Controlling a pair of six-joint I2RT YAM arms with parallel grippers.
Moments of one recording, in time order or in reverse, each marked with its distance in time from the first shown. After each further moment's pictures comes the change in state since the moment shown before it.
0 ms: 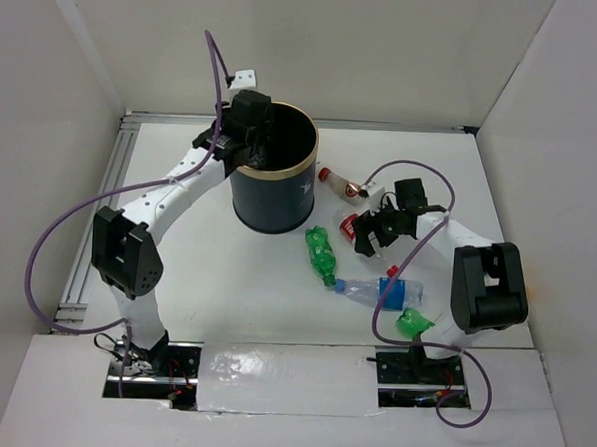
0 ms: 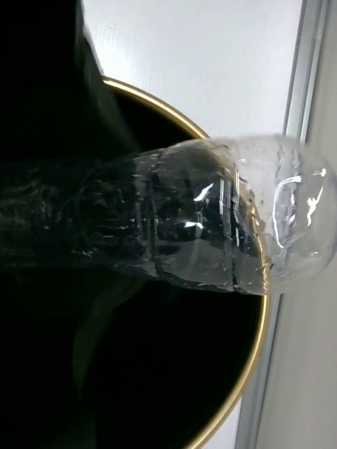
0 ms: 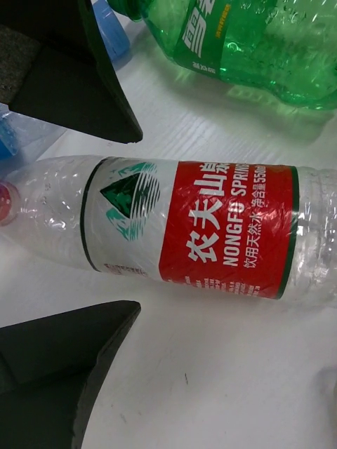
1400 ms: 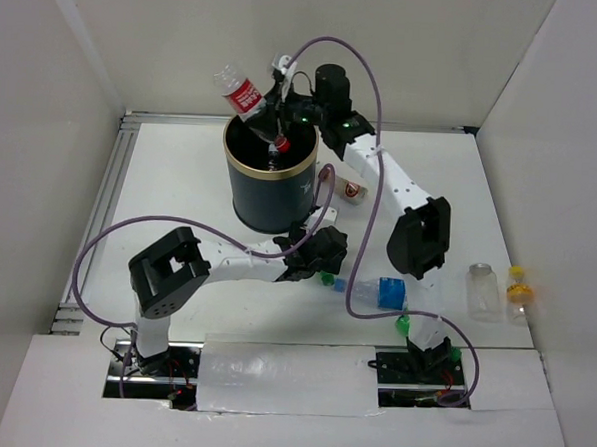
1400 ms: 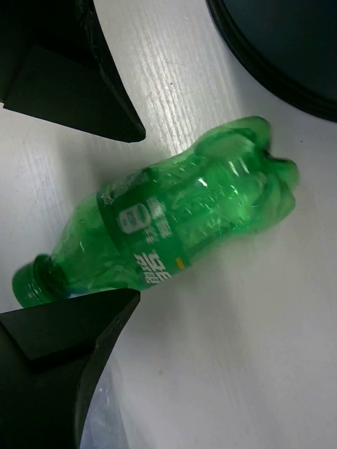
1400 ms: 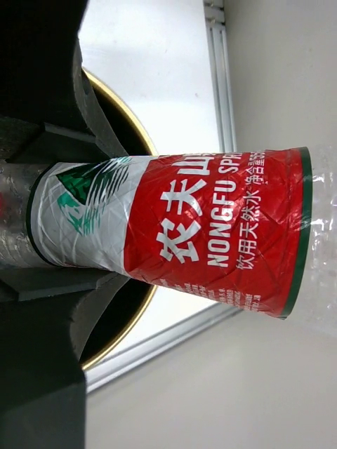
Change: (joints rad) left arm -0.566 0.060 -0.529 0.212 0.017 -0.261; right arm 0.374 0.563 1.245 0.277 -0.360 0.275
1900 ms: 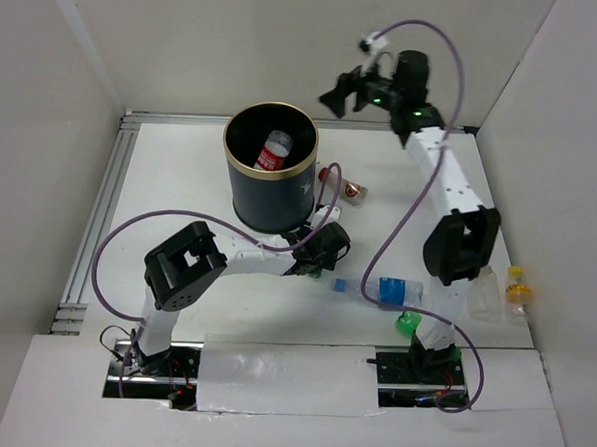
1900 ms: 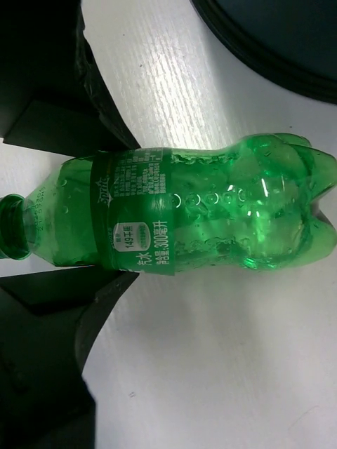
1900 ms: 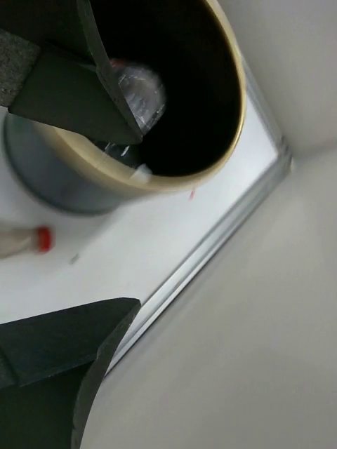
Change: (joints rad) left arm 0.034 0.114 0.071 0.000 0.035 0.020; right arm -0.217 -0.119 -0.090 -0.076 0.132 0.084
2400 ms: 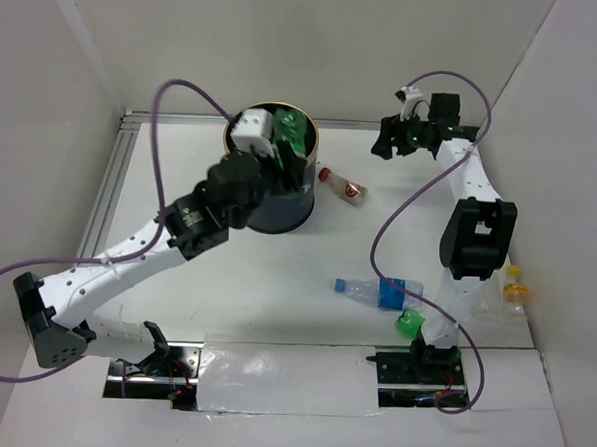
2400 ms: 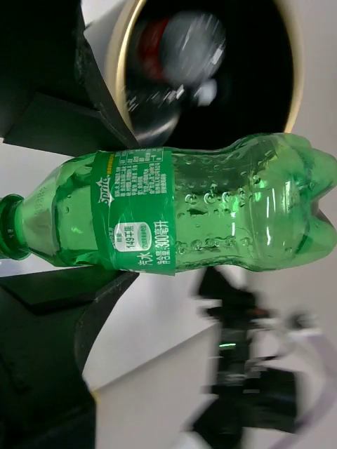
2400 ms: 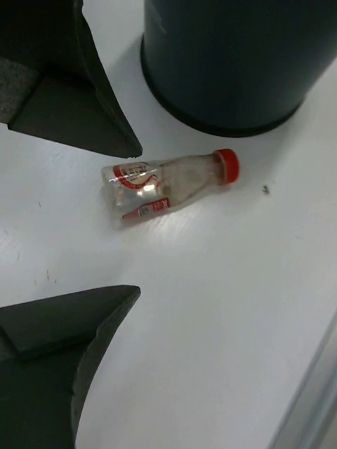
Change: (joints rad) left arm 0.069 -0.679 0.064 -0.029 -0.026 0.185; right arm -0.330 -0.037 -0.245 -0.335 0.067 -0.163
